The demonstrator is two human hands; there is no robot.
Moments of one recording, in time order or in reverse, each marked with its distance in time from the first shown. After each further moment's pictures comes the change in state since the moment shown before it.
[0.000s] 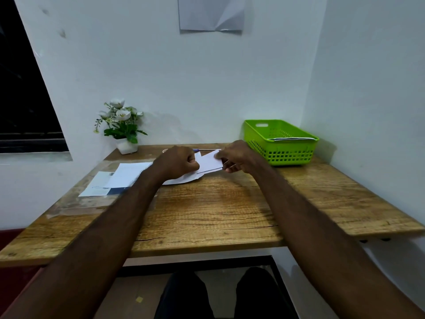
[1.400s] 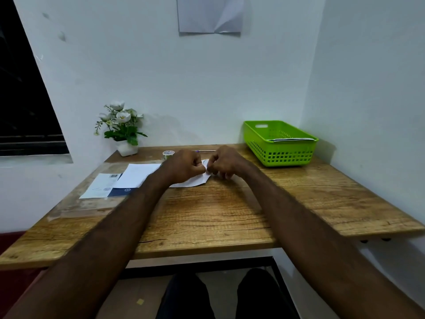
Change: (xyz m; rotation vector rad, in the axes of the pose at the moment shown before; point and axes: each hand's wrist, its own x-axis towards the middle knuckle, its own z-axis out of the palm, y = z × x) left_hand 0.000 0.009 0.010 -0.122 -0.011 0.093; right_hand 0.004 0.005 0.018 -0.484 -0.088 -0.200
